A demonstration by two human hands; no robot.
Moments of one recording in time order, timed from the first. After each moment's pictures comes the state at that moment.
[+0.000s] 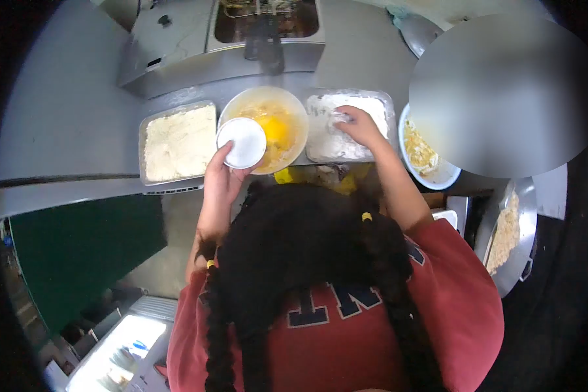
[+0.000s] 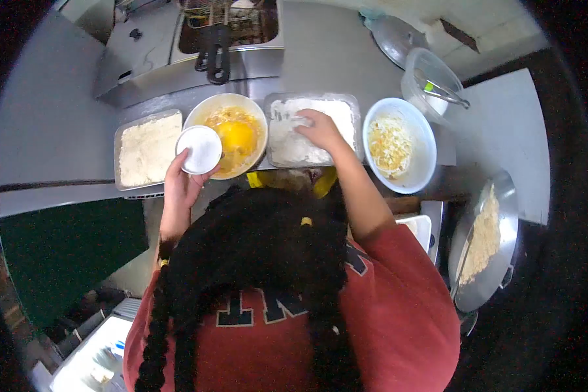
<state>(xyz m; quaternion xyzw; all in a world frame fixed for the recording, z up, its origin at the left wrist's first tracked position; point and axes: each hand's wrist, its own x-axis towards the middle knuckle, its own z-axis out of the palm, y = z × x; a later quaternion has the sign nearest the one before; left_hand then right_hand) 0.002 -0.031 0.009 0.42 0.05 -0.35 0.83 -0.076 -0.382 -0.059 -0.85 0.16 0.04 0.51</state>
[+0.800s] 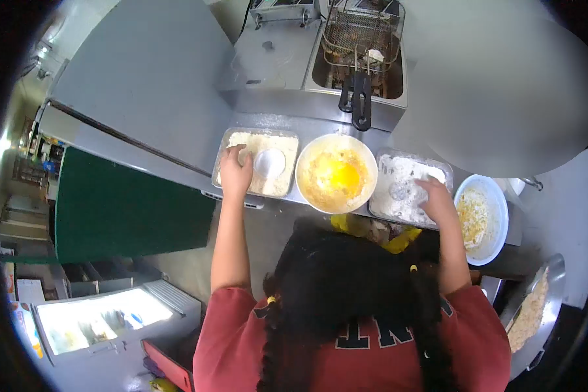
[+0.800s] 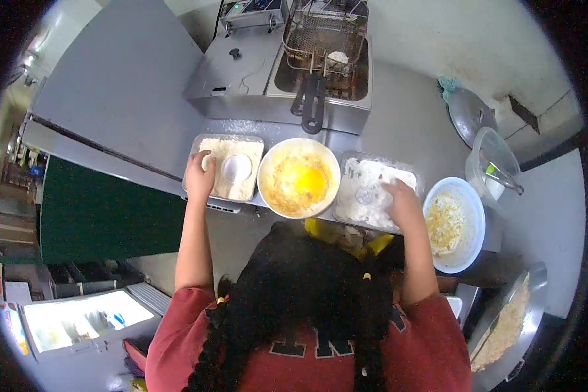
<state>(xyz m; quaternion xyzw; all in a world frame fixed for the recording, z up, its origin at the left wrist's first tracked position) 0.092 0.071 0.021 0.95 -0.08 0.17 0.27 -0.117 -0.389 0.001 -0.98 0.08 -0.01 0.15</state>
